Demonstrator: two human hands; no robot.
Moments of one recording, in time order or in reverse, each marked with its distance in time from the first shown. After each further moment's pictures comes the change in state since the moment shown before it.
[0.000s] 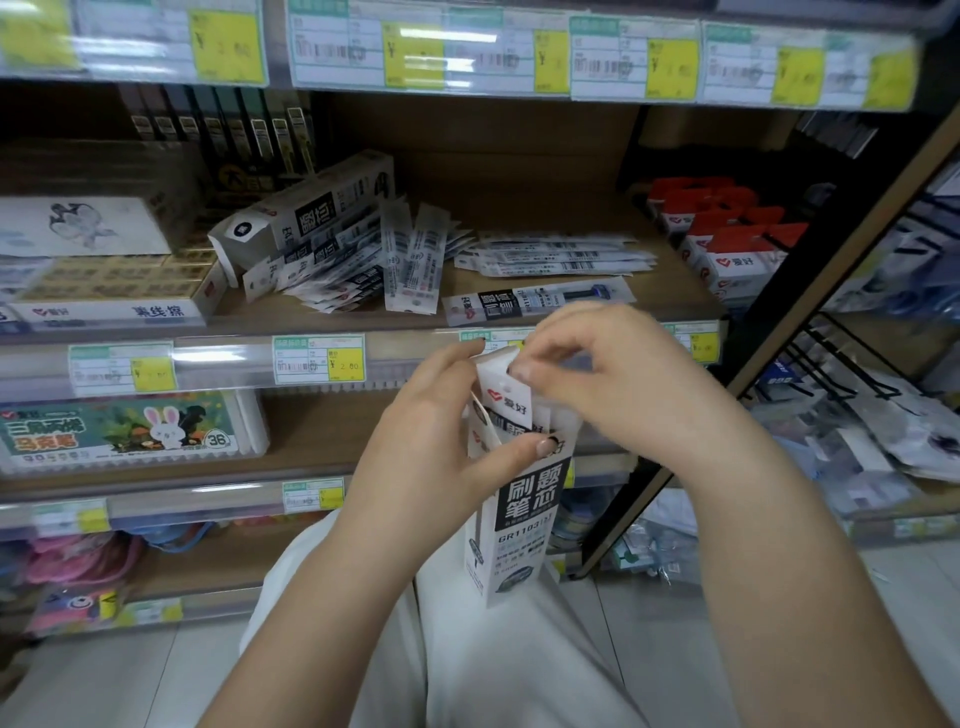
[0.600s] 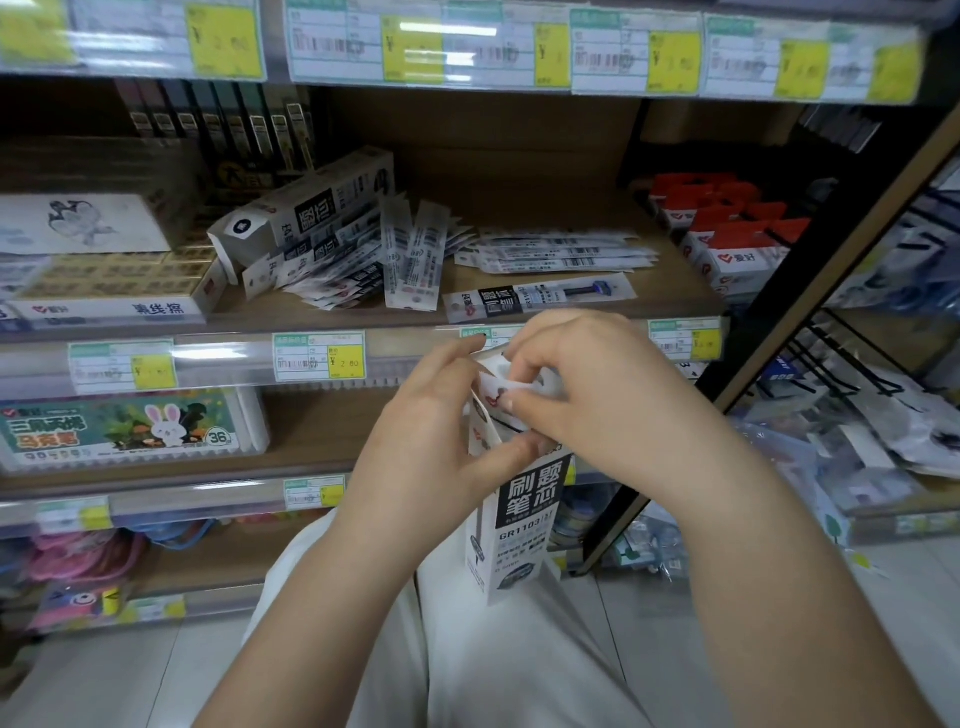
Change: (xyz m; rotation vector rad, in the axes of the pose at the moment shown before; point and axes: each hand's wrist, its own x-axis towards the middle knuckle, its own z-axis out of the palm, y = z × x) left_hand 0.000 0.002 0.001 -0.001 0.000 -0.026; right_hand -0.009 -0.022 0.002 -0.248 -0.059 -0.028
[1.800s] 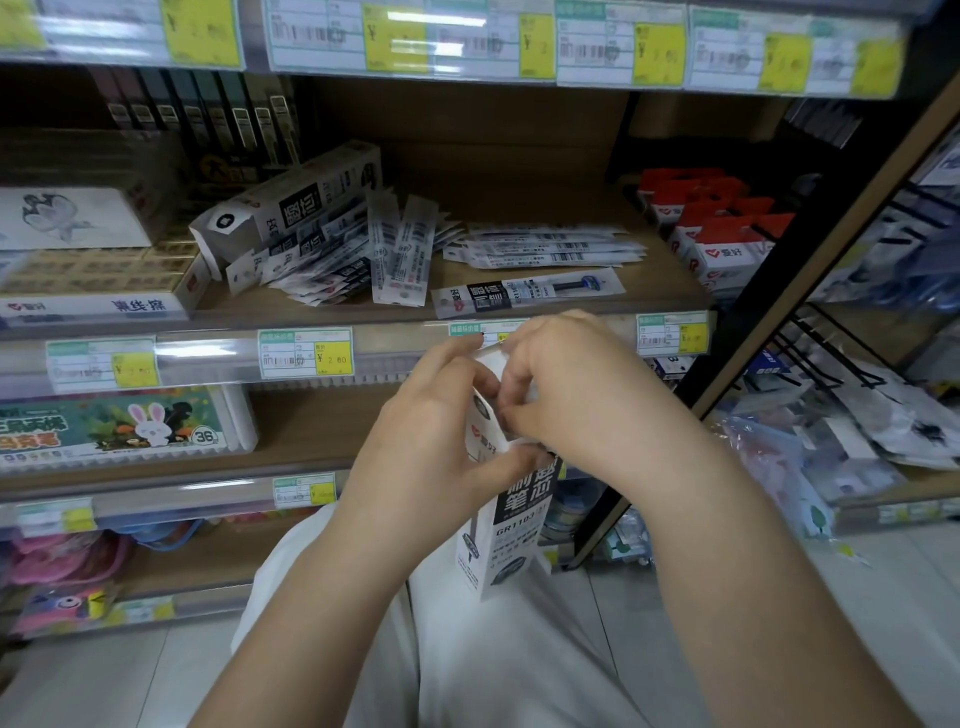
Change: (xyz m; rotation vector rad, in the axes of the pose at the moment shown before) left_hand -0.003 0.010 0.001 -0.002 -0.040 -0.002; right_hand 0.040 0.013 0.018 -0.120 -0.266 0.335
